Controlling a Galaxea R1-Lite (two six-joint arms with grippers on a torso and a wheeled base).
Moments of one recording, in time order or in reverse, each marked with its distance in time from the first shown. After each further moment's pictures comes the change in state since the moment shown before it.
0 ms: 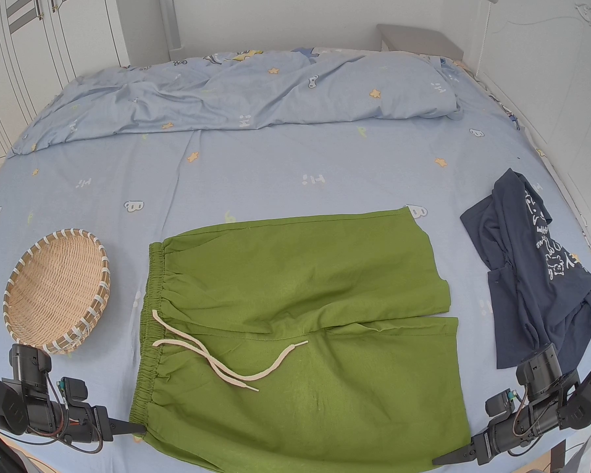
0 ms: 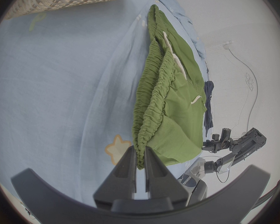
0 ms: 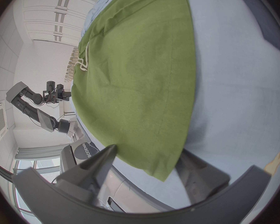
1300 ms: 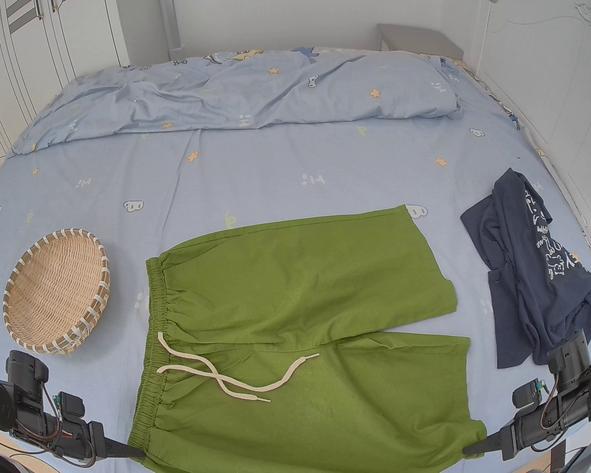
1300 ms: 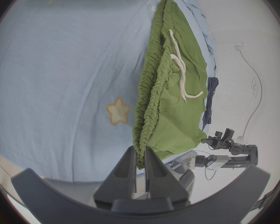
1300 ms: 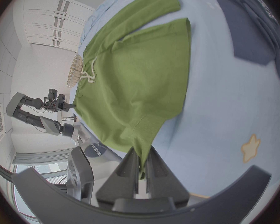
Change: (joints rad) left arm -0.010 -0.180 -0.068 0.442 0.018 0.002; right arm -0.048 -0.354 -0.094 0.413 -0.030 0.001
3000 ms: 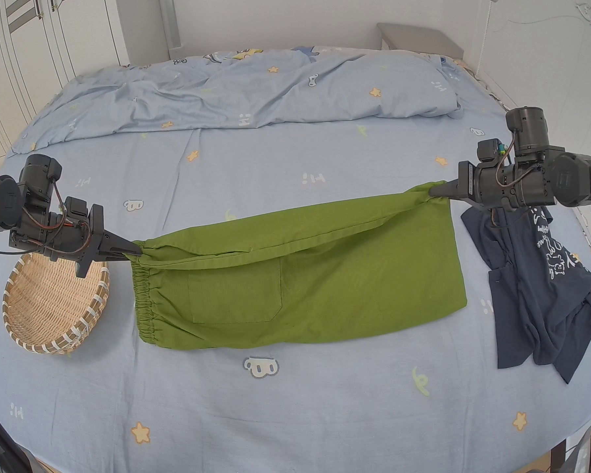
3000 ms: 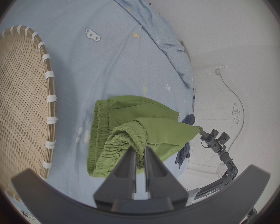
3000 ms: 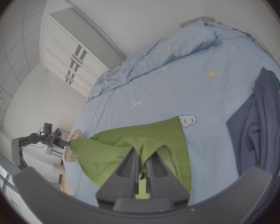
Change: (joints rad) left arm -0.107 0.296 -1.252 0.526 -0.043 -0.309; right arm -0.103 0.446 -1.401 0.337 -0.069 0.108
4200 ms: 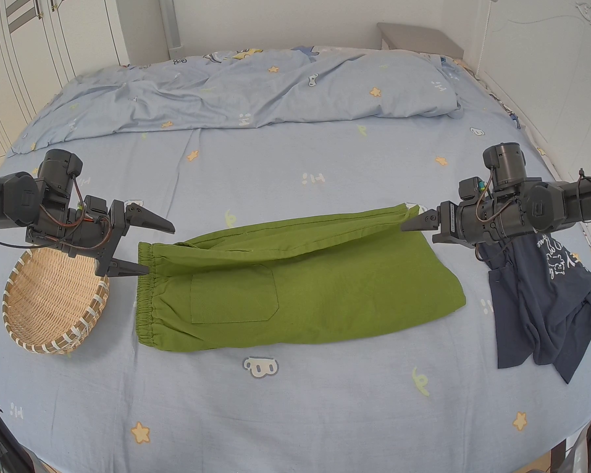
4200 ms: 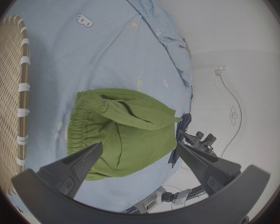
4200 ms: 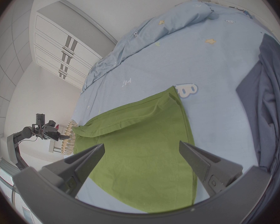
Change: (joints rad) left arm -0.083 0.043 -0.041 -0.021 -0.002 -0.112; right arm 0.021 0.096 0.085 -0.038 0.006 0.002
